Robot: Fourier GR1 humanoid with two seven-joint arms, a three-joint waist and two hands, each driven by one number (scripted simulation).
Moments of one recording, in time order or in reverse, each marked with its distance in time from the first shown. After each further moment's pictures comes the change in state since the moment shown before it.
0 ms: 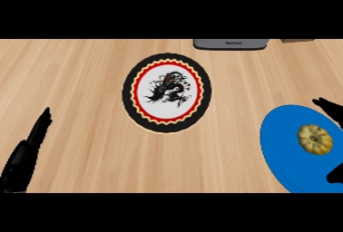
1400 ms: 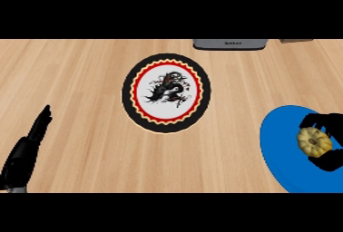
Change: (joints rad) left arm -0.027 -0.106 0.126 -0.002 -0.119 -0.116 0.030; right arm -0.082 0.160 -0.072 0.334 0.277 -0.046 -0.342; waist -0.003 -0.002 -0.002
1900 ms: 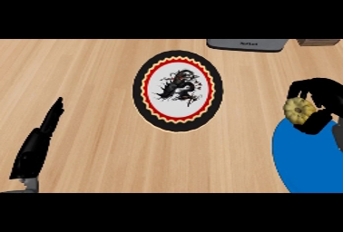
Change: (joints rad) left arm -0.061 -0.035 -0.027 0.001 -0.031 -0.022 -0.004; right arm -0.345 0.029 0.012 0.324 0.053 -0.028 -0.130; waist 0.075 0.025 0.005
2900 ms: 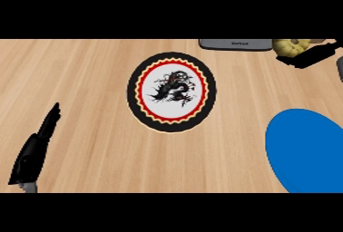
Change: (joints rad) left arm 0.025 -0.008 0.024 0.042 -0.011 0.010 -0.031; right arm -0.513 0.018 -0.178 0.420 -0.147 -0.231 -0.522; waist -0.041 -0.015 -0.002
